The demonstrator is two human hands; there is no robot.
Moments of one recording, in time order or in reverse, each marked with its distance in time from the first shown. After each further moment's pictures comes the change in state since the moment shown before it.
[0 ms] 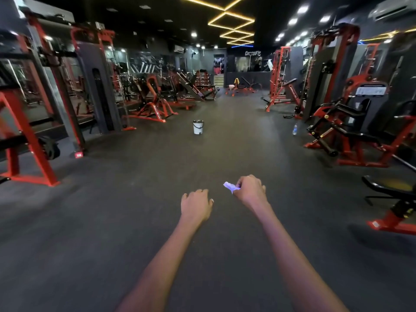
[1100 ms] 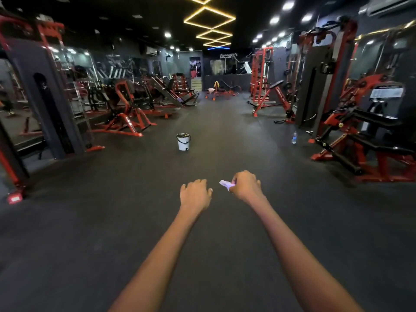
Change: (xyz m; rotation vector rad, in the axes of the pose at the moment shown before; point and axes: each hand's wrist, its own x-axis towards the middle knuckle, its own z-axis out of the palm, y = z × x) left_hand 0.827 -0.209 0.058 -0.004 0.041 0.132; right_hand 0.786 -0.176 0.221 -0.043 0.023 0.087
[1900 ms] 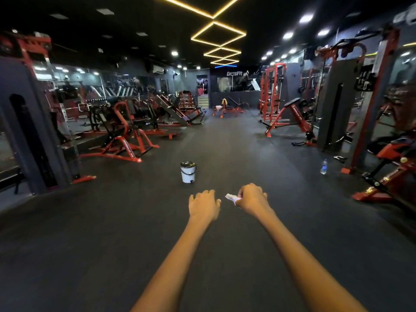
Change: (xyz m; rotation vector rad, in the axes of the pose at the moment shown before) left_hand 0.713 -0.111 0.083 -0.032 0.009 -0.023; right_hand 0.709 -0.097 0.099 -0.015 -0.006 -0.019
